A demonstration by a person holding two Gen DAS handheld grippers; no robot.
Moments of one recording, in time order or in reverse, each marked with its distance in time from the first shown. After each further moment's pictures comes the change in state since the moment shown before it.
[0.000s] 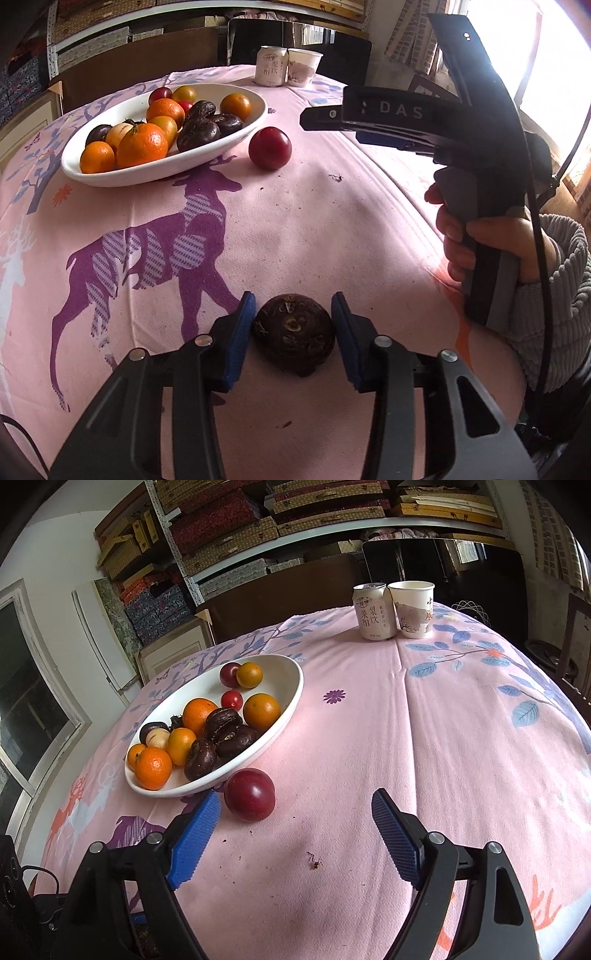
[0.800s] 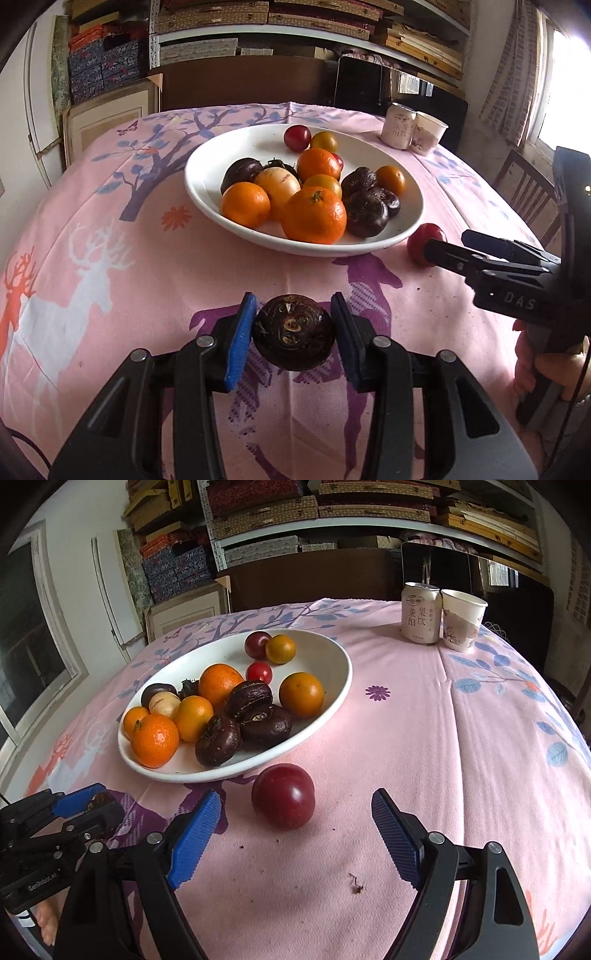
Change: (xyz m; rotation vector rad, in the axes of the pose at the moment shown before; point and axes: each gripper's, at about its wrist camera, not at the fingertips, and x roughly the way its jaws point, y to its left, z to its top) left arm -0.008 0.089 0.039 -0.252 -0.163 0.272; right arm 0.038 0.047 0.004 -0.195 0.079 -0.050
